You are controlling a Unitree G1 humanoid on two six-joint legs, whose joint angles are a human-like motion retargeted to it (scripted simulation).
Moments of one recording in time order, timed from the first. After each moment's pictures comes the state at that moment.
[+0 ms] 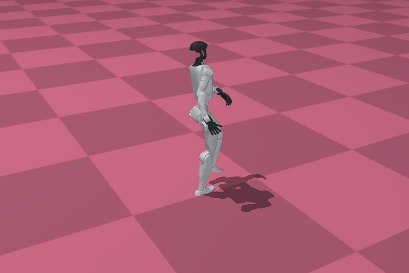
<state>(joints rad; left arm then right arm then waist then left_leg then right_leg) -0.20 0.29 0.01 0.56 0.84 -0.14 -0.59 0.51 -0.08 -0.26 1.05 0.21 -0.32 0.38 -0.15 -0.17 -0.31 -0.98 -0.04 0.17 0.98 0.01 -0.13 -0.26 0.06 0.14 0.18 -0.28 -0.15</state>
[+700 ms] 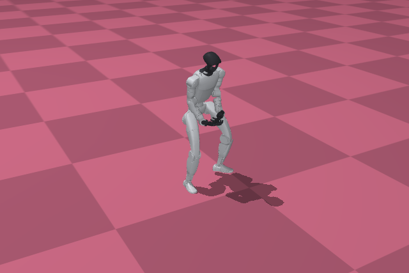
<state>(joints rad) -0.30 -0.15 -0.18 0.80 -0.26 -0.44 -0.93 -0.27 -0.02 0.32 0.88 0.65 0.11 0.83 -0.10 -0.02 0.08 -1.01 0.12 0.29 0.91 -0.42 -0.02 -0.94 -0.39 -0.07 0.81 -0.36 0.14</state>
